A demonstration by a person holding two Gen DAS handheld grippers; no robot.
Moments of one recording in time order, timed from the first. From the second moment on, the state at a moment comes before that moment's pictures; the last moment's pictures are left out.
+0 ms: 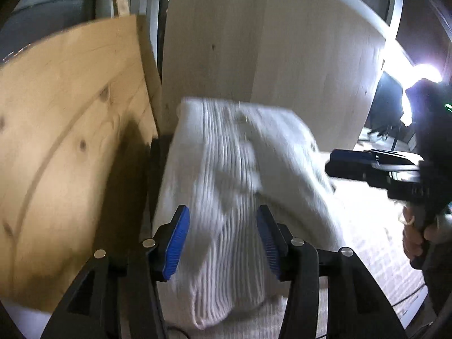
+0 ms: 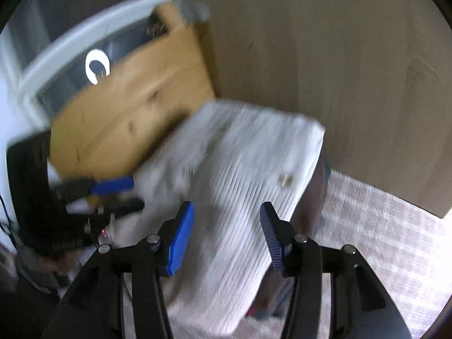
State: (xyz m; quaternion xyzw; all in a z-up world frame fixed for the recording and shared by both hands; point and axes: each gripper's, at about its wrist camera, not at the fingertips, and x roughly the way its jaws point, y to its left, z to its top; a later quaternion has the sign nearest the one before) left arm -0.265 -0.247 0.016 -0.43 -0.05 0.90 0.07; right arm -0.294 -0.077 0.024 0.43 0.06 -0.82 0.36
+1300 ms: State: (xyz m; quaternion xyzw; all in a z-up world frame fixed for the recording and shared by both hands) left arm -0.002 -0.102 0.067 -0.43 -0.12 0.89 0.00; right arm -0.021 0.146 0.079 0.40 0.06 -0.90 0.18
